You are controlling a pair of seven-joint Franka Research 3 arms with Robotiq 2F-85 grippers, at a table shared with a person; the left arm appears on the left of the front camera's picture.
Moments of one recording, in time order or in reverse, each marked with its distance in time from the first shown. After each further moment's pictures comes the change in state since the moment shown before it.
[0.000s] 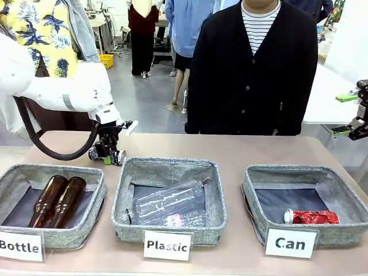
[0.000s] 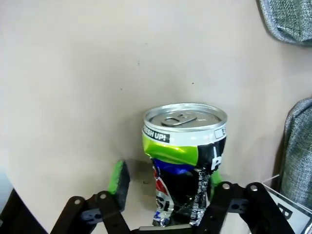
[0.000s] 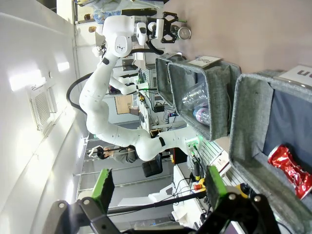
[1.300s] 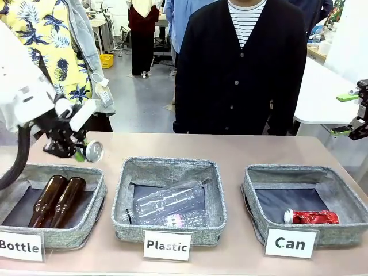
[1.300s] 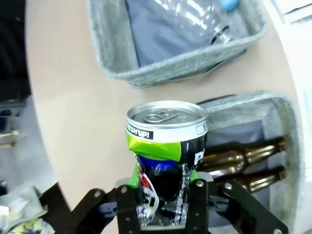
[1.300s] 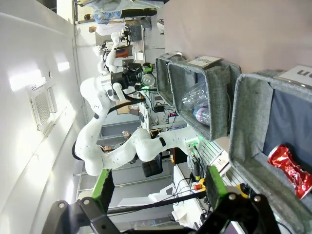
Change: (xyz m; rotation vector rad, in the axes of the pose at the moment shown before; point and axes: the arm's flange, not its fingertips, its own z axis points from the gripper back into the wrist) left arm 0.001 -0.258 0.125 0.332 -0.199 -0.152; right arm 0.000 0.000 0.000 0.000 0.000 0.000
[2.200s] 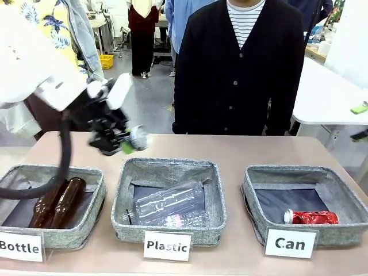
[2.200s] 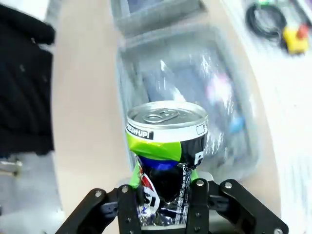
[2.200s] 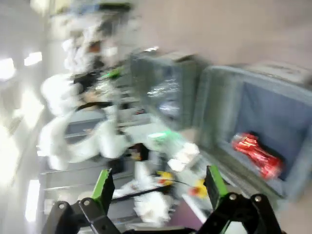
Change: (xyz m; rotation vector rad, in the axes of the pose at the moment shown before) left arm 0.125 0.017 0.024 0.039 -0.294 0.093; right arm -0.028 0.014 0.035 -0.266 -0.003 0.117
